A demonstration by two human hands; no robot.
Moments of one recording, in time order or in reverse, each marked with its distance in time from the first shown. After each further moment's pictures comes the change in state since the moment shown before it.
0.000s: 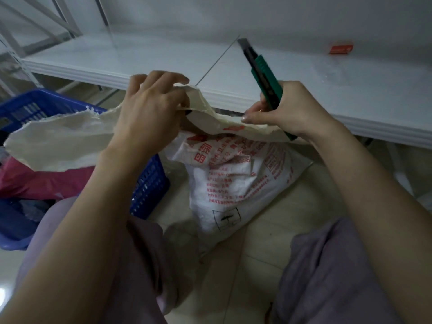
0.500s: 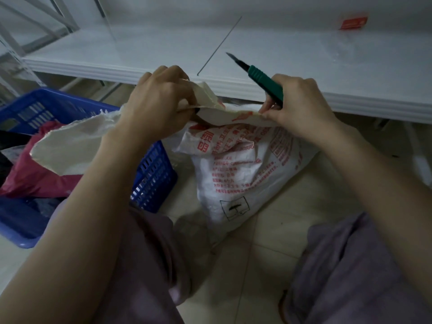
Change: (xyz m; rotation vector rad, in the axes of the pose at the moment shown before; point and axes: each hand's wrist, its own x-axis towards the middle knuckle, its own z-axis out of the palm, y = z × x) left_hand 0.012 -0.019 0.022 -0.137 -0.151 0.135; right_hand 0.000 0.021 0.021 -0.329 0.150 -0.138
